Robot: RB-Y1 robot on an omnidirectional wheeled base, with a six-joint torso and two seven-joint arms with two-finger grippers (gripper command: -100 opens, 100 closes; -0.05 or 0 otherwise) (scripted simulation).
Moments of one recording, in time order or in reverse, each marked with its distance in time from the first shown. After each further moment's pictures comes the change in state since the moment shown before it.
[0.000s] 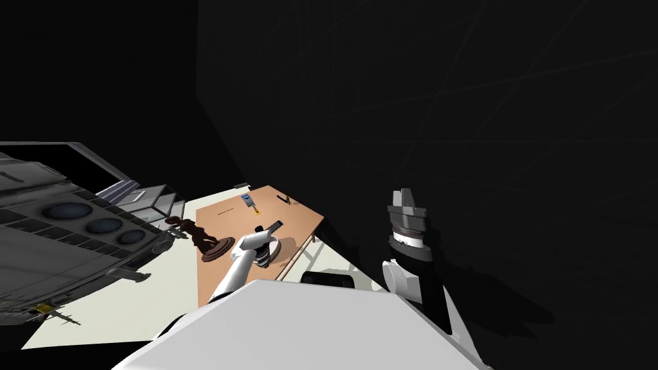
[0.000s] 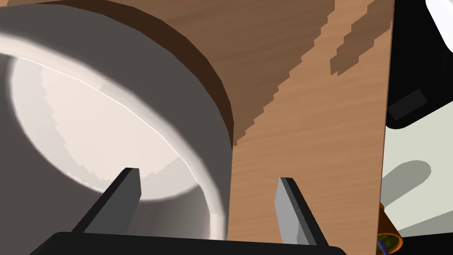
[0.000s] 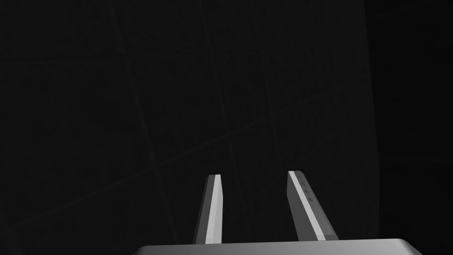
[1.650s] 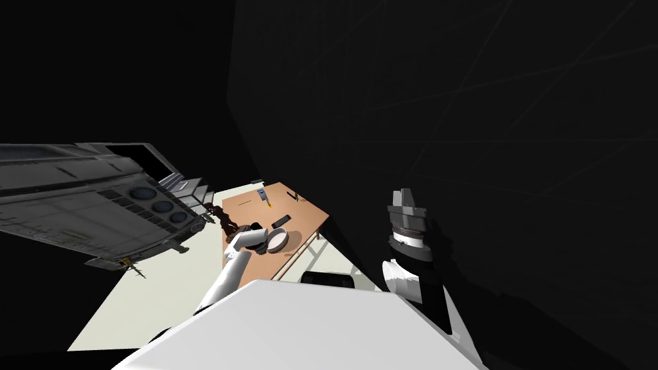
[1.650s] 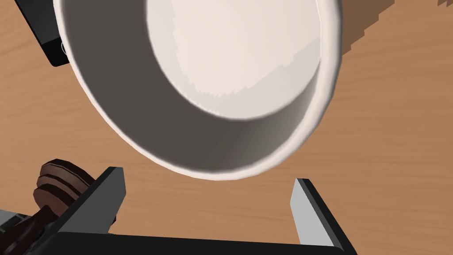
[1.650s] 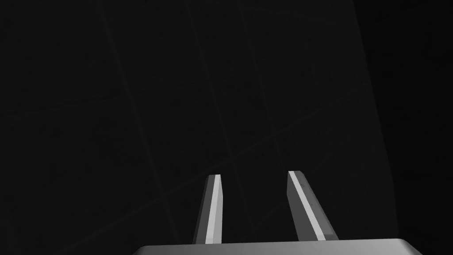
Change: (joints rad) left arm 0.073 0.033 -0.054 -0.199 -0.019 -0.189 -0.031; right arm 0.000 0.000 0.000 0.000 0.000 0.000 0.000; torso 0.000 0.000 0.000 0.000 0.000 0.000
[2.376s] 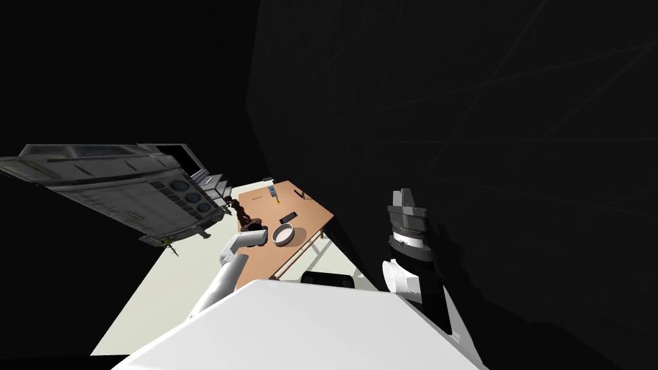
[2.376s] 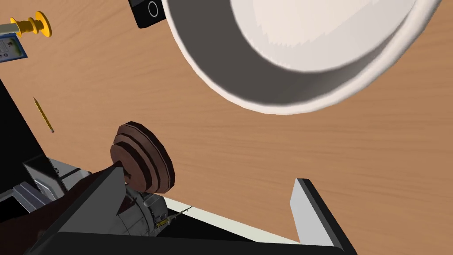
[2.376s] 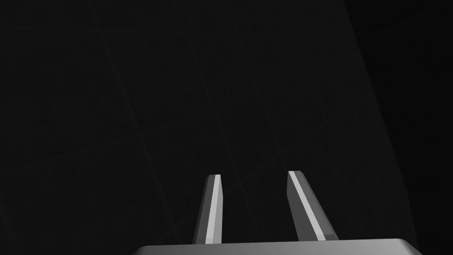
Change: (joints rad) left arm 0.056 0.018 -0.044 -0.096 -0.009 -0.204 -0.028; right arm 0.000 0.000 0.000 0.000 0.000 0.000 0.000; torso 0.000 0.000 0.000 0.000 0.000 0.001
